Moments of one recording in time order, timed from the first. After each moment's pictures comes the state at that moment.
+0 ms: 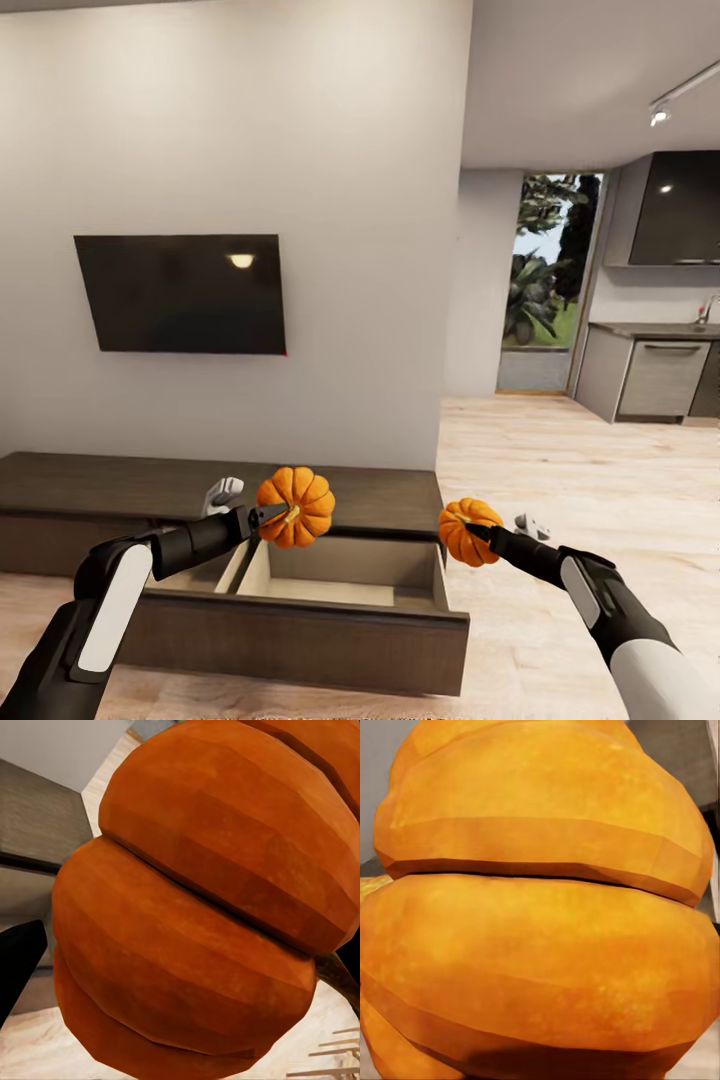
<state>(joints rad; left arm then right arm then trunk) -0.35 0.11 0.12 -1.44 0.60 0.99 -0.47 -0.61 -0.16 -0.26 -0.63 -0.26 0.52 0.53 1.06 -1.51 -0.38</state>
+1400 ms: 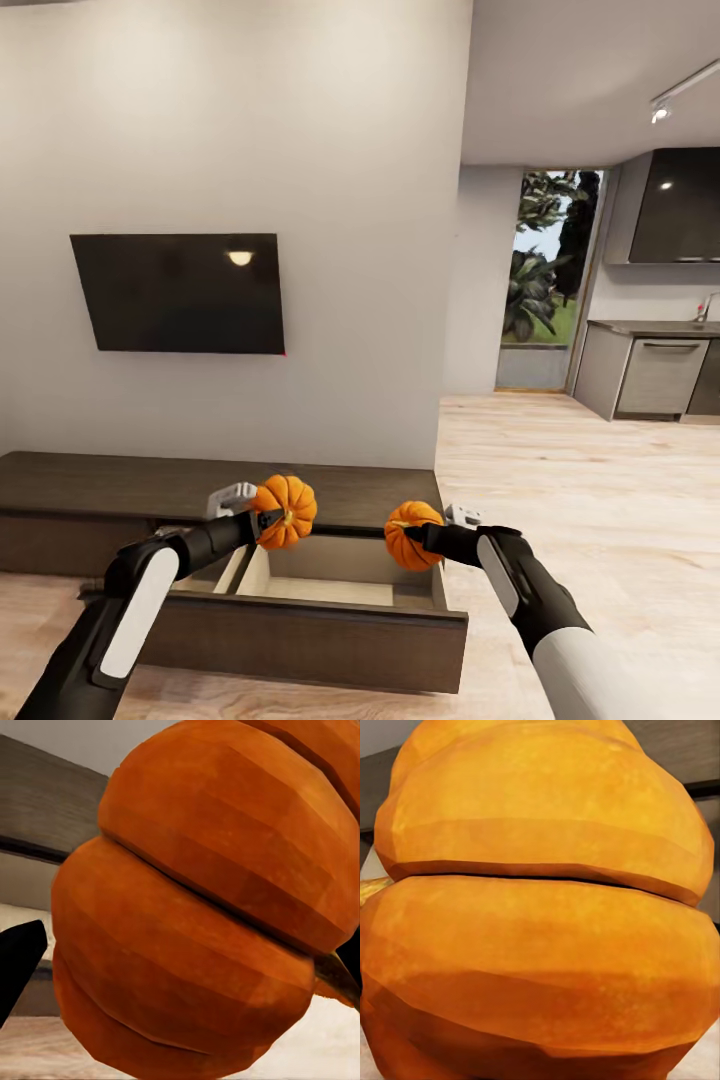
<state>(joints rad) -0.35 0.11 -0.01 -1.44 0.60 0.82 -0.06 -0.61 0.03 -0.01 -0.79 -0.26 0.65 0.21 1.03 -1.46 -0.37</state>
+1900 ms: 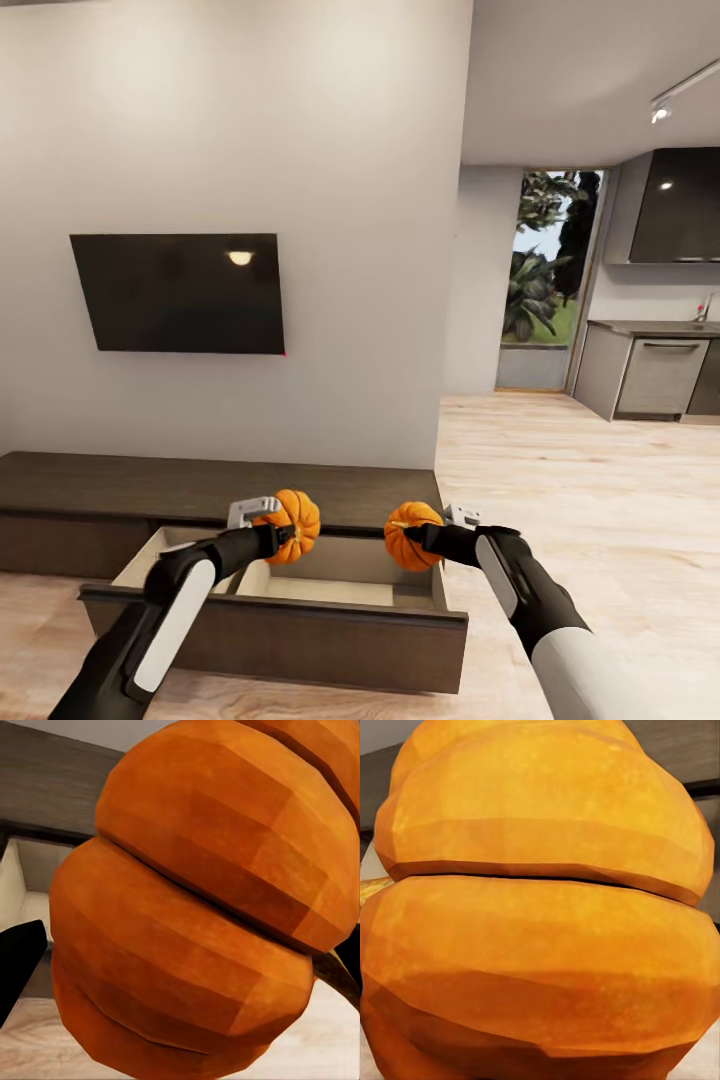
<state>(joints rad) -0.35 0.09 -0.17 -1.41 0.54 0.76 0.16 -0.61 0.04 -0.01 -0.79 -0.26 0.65 0.20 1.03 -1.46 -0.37</state>
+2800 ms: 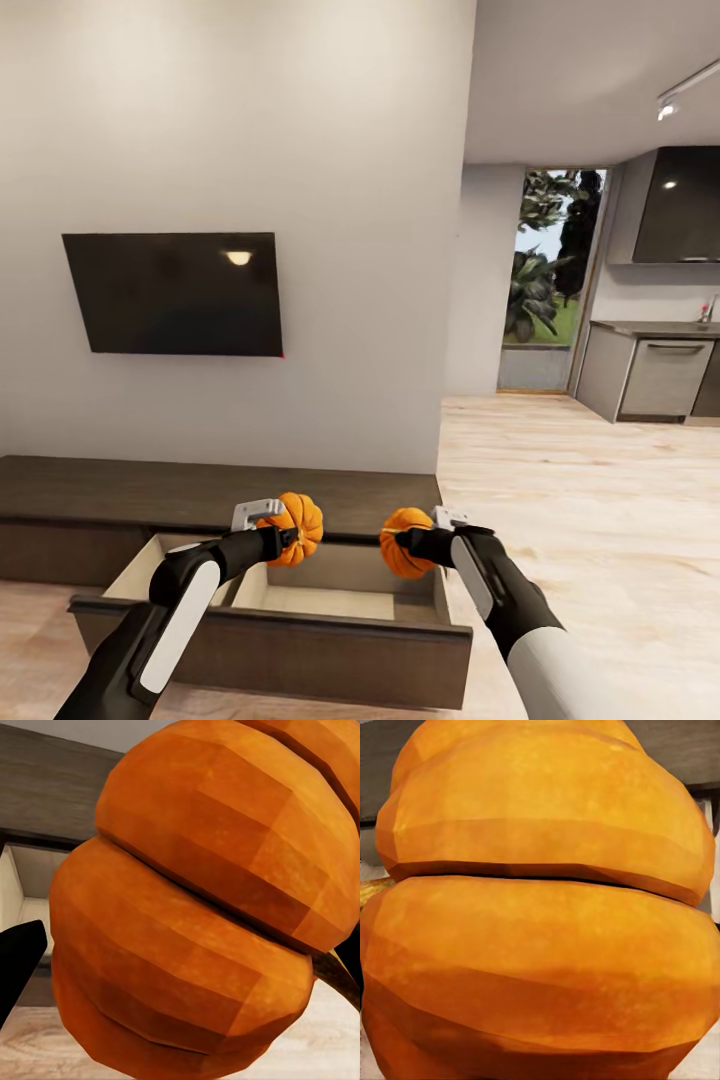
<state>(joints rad) -0.35 0.08 -0.18 -1.41 0.52 0.77 0.16 -0.61 0.10 0.05 -0.79 -0.26 0.65 0.00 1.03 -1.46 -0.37</state>
